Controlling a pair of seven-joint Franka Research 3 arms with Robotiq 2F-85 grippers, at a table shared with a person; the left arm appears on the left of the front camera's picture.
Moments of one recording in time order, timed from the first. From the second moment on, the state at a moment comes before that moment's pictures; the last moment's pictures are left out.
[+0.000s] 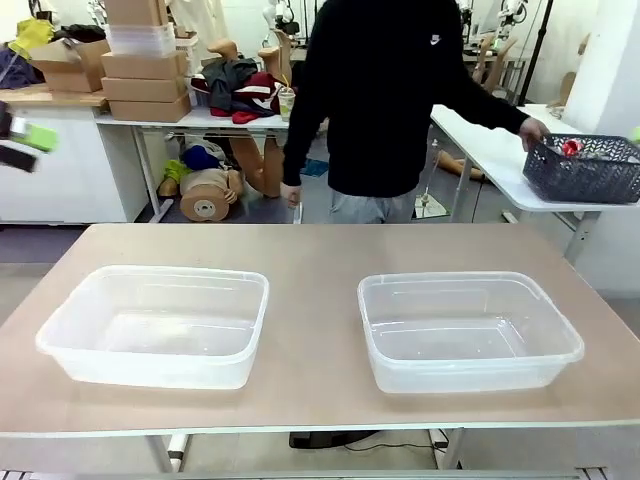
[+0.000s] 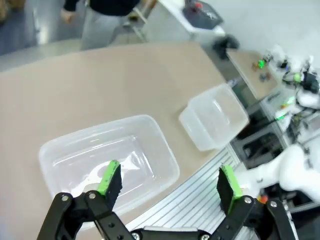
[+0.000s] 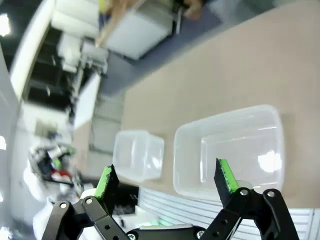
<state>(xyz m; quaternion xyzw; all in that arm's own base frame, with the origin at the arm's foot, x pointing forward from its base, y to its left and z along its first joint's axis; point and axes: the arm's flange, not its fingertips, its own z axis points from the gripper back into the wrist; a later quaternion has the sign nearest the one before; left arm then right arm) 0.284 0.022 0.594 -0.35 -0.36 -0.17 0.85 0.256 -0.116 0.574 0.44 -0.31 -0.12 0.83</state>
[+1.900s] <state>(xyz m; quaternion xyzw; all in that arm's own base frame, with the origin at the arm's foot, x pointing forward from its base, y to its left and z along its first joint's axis) 0.314 0.057 0.529 -0.03 -0.20 -0.13 0.97 0.350 0.299 0.536 0.25 -0.10 0.11 0.96</state>
